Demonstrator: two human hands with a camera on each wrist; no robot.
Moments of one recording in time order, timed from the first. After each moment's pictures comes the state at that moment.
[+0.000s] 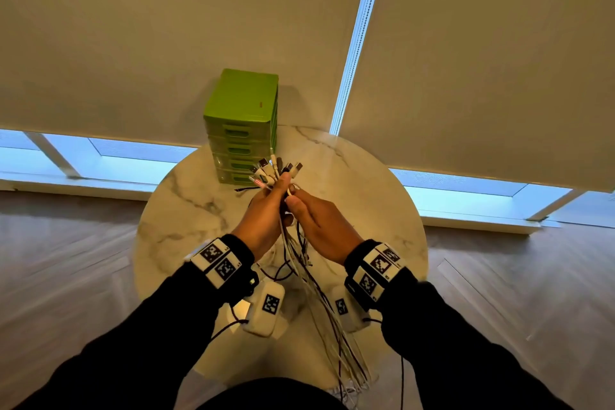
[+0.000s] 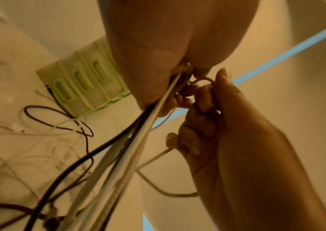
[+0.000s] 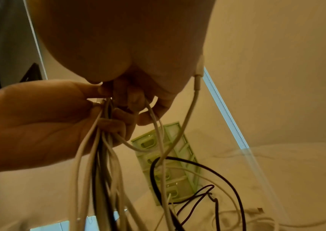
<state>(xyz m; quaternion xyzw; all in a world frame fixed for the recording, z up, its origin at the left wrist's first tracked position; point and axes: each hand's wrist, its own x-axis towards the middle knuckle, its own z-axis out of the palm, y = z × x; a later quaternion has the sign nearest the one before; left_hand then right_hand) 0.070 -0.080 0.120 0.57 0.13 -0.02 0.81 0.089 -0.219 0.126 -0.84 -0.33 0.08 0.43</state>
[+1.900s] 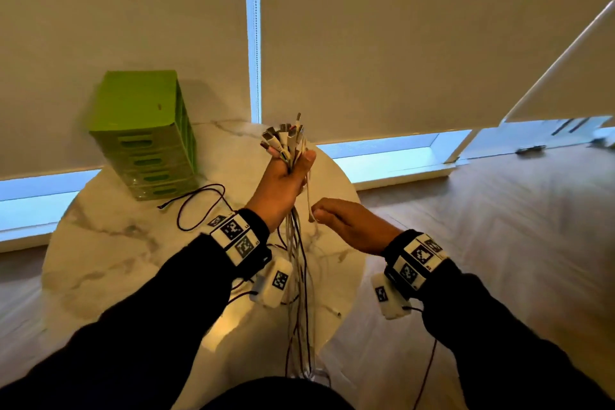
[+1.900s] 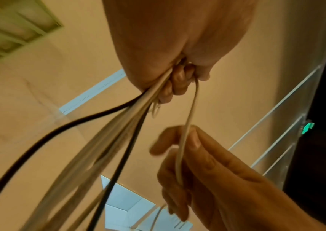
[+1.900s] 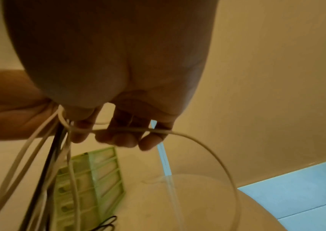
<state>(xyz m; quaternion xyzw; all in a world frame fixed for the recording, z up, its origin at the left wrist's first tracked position) 0.109 -0.201 0.154 0.68 -0.09 -0.04 0.72 0.072 -0.377 0.131 -0.90 -0.23 0.12 0.36</state>
